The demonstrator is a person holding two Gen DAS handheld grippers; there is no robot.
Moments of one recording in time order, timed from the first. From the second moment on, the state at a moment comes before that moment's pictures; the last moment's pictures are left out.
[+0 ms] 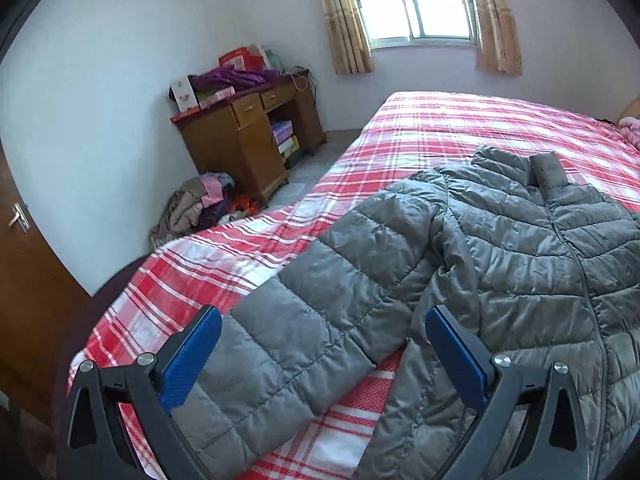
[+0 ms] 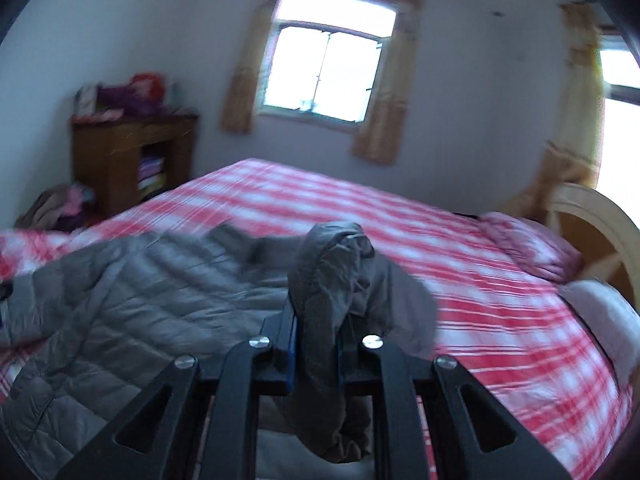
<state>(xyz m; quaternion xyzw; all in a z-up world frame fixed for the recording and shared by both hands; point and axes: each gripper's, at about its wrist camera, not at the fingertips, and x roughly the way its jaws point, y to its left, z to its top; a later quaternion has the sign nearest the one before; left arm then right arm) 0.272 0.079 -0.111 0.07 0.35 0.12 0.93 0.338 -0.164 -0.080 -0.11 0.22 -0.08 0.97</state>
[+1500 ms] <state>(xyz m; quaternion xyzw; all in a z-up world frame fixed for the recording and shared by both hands) 0.359 -0.038 -0.160 0.17 0.42 0.05 0.89 0.281 -0.312 -0.204 -0.01 0.40 -0.13 0.91</state>
